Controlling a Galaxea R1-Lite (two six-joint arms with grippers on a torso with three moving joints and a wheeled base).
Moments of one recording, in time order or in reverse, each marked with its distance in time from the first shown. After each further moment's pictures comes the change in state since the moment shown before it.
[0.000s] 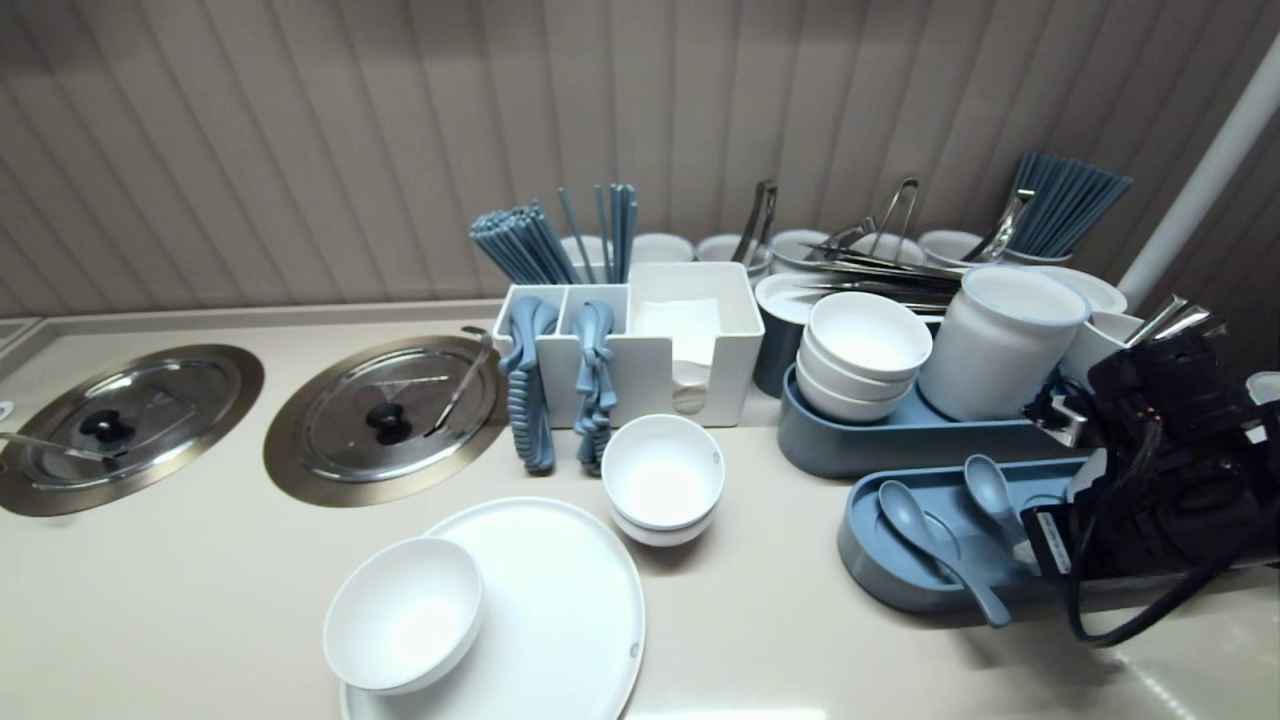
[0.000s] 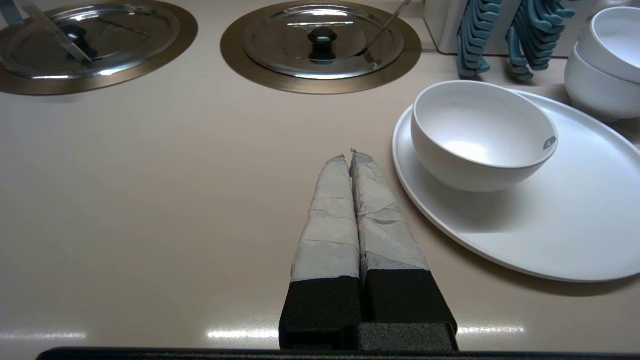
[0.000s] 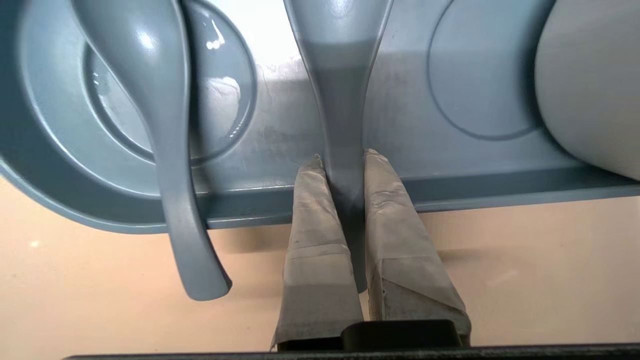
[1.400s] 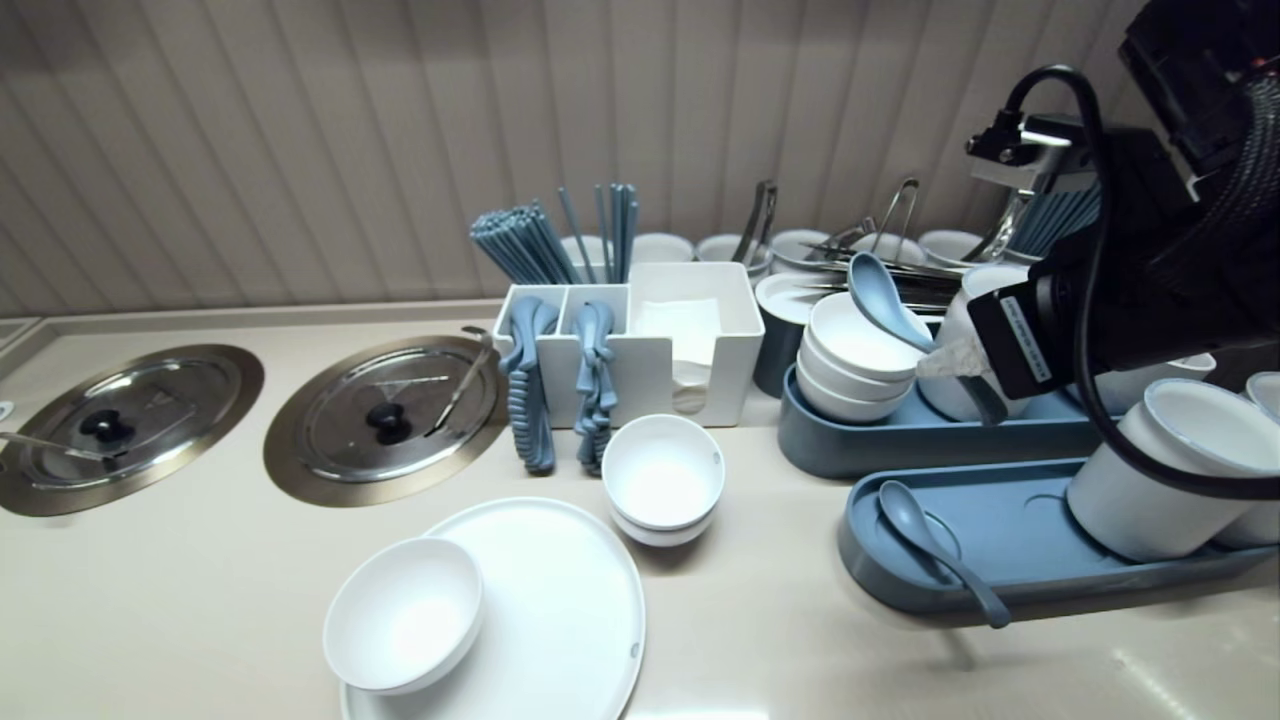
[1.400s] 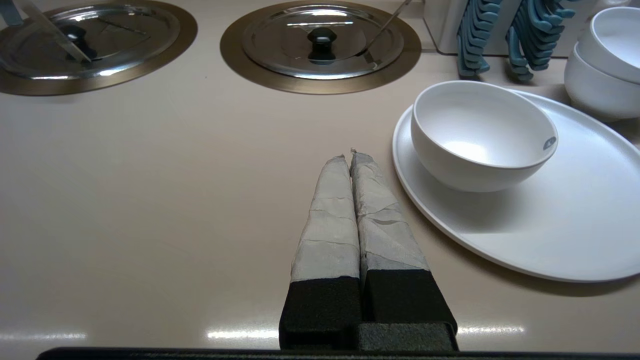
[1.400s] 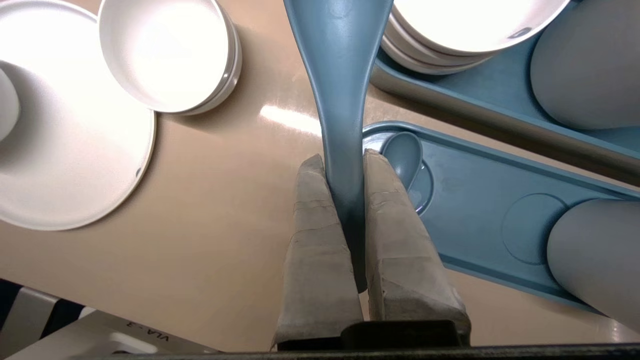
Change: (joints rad) left arm 0.000 0.000 0.000 0.000 0.000 0.000; right arm 0.385 0.040 -0.801 0.510 -0.021 -0.012
